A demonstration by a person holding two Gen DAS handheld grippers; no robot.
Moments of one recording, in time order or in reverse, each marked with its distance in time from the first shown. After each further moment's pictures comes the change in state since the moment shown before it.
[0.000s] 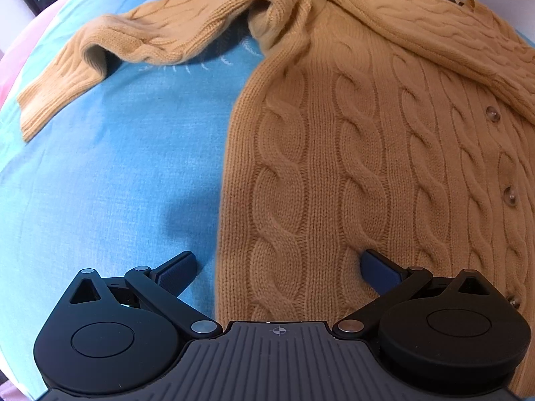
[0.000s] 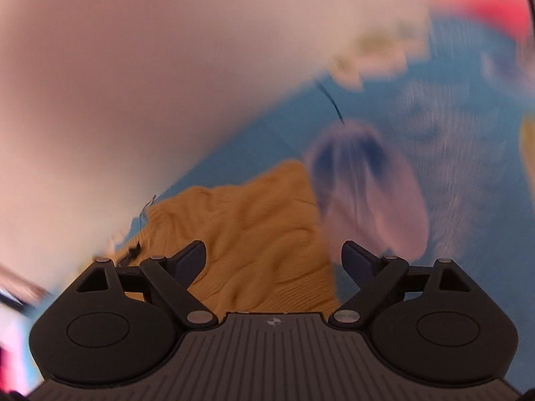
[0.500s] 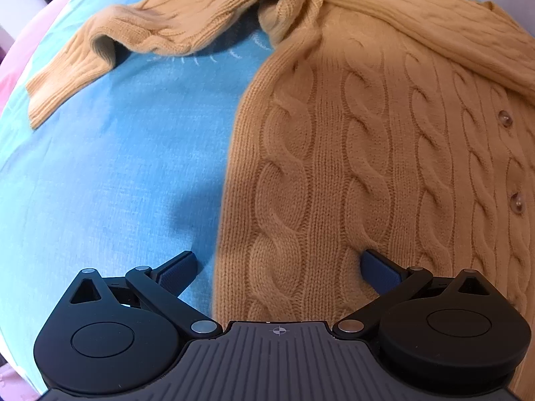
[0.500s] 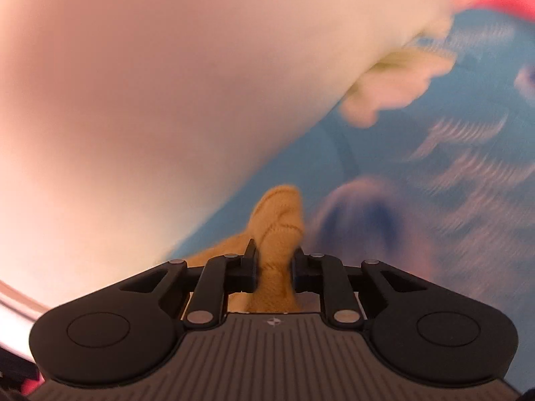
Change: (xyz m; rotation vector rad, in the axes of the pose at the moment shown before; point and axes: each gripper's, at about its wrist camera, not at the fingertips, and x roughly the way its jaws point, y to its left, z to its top) left arm 0.001 -0.002 0.003 -0.044 0.026 0.031; right arm 0.024 -0.013 0.064 -0.126 -0.056 0.007
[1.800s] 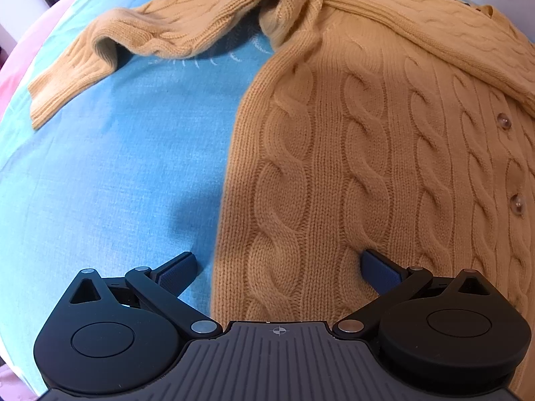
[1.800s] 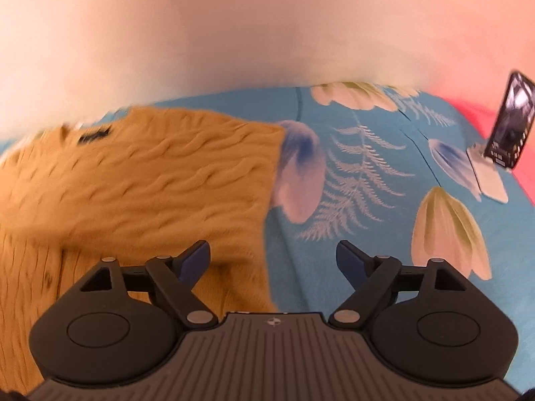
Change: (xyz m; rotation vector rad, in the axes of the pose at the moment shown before) left arm -0.001 0.001 -0.003 0.006 -0.029 0.001; right arm -0.108 0.048 -0.128 -0.590 0.009 -0.338
